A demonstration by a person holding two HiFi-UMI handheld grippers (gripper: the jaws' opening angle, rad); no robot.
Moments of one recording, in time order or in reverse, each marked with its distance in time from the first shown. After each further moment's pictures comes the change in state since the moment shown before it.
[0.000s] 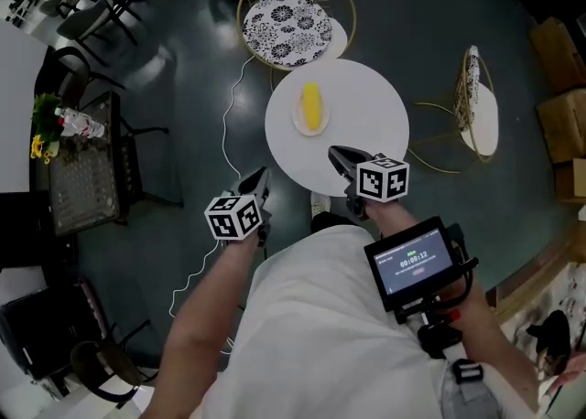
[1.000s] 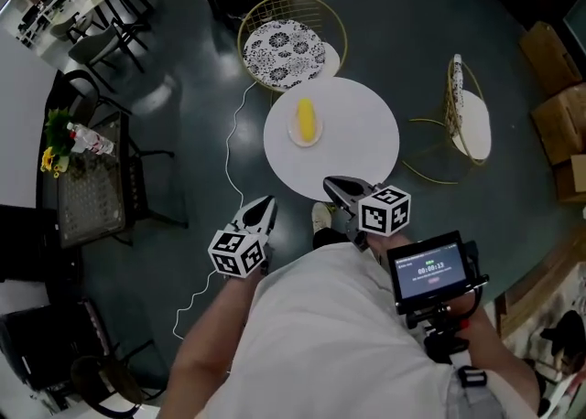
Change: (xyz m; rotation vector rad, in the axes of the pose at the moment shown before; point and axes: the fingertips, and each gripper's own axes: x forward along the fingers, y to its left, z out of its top) left arm -0.081 -0.080 -0.014 0.183 -0.122 -0.121; right arm -0.078 0.083 -0.027 -0.089 -0.099 0.129
